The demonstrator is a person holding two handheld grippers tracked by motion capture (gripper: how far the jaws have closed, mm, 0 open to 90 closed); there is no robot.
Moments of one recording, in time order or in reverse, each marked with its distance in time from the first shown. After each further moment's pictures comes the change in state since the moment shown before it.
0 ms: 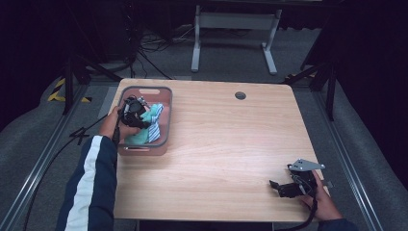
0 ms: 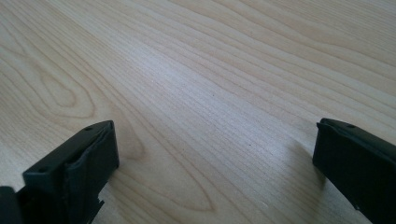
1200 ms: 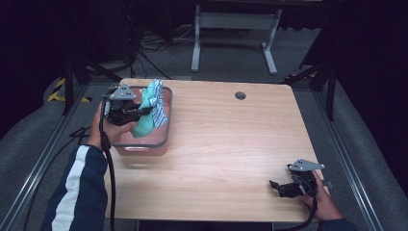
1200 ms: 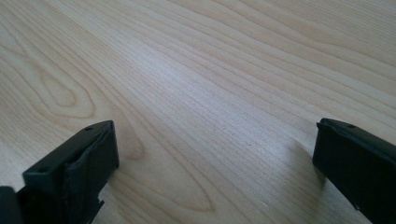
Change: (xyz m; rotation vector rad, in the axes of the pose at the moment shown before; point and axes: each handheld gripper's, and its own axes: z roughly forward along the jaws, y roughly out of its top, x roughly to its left) left arm -0.050 0.000 -0.096 -0.469 0.025 0.020; right arm 0.000 0.000 0.000 0.001 0.000 0.000
